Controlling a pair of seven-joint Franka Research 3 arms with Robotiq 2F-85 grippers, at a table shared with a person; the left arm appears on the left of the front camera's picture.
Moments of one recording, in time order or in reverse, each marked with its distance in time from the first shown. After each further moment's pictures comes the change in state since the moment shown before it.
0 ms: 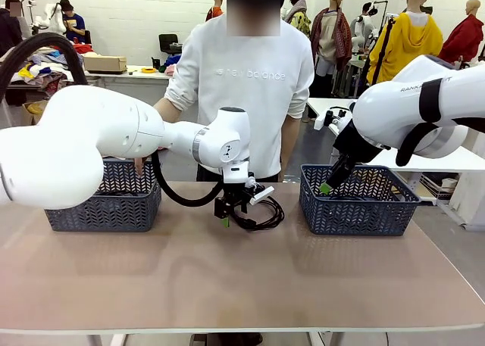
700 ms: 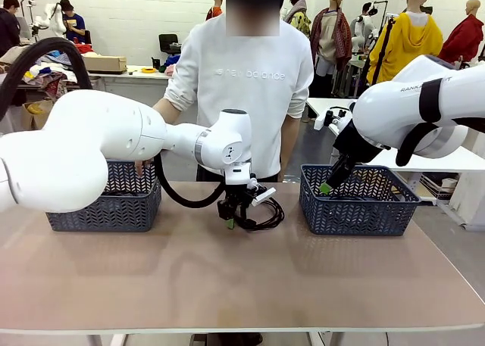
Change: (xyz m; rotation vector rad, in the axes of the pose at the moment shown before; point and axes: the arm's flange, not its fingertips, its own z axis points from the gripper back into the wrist) left arm 0.002 0.006 -0.006 -0.001 -0.004 -0.004; right arm 0.000 0.000 0.000 0.000 0.000 0.000
